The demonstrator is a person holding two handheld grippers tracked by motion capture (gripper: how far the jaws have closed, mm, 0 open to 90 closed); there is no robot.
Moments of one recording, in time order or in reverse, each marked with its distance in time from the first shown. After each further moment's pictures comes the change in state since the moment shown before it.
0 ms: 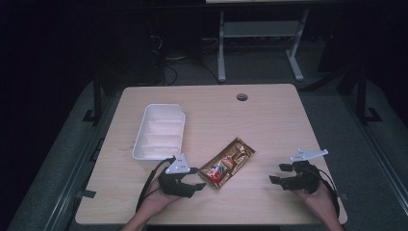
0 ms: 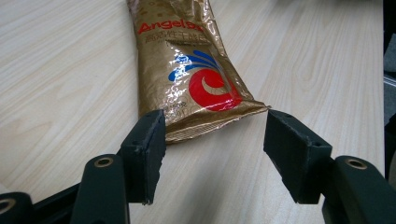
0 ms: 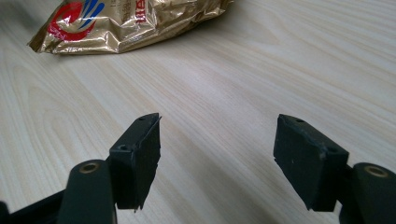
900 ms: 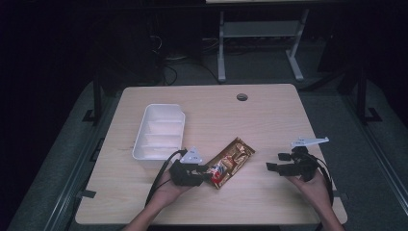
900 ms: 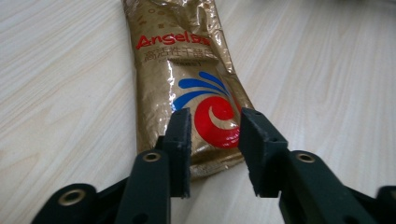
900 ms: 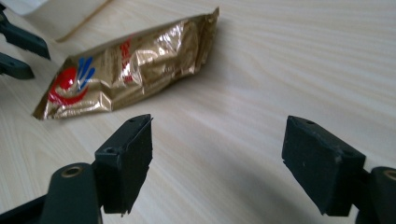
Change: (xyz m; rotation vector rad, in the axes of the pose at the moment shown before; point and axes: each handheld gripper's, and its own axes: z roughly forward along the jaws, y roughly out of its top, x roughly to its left) left arm 0.007 0.028 0.028 0.068 -0.006 -0.021; right arm -0.017 0.028 0.004 -0.060 0.023 0.139
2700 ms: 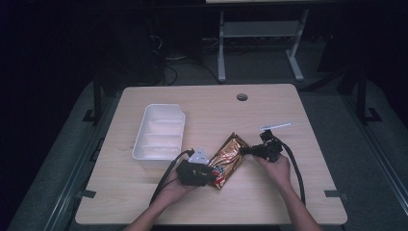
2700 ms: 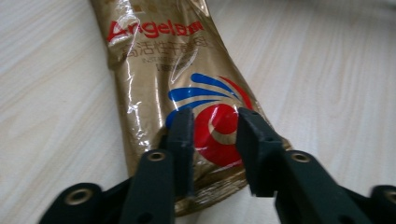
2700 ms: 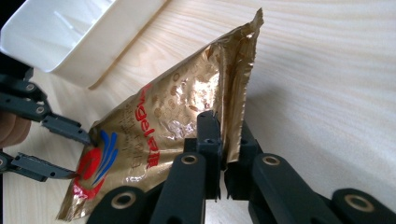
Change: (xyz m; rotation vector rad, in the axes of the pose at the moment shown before) left arm -0.001 0.001 0.018 0.039 -0.033 0.020; right arm 0.011 0.050 0.086 0.037 0.189 0.097
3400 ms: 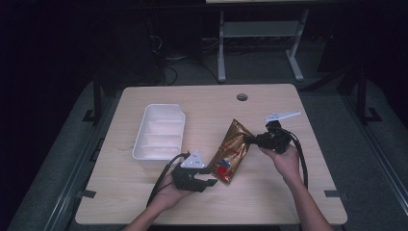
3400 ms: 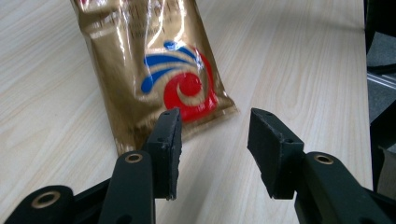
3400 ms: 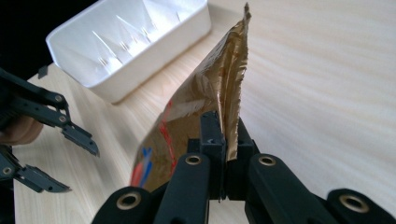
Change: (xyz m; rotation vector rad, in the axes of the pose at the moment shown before) left arm -0.013 -0.005 -0.021 -0.083 -0.030 0.029; right arm 0.032 0.031 -0.045 -0.083 -0.033 -0.196
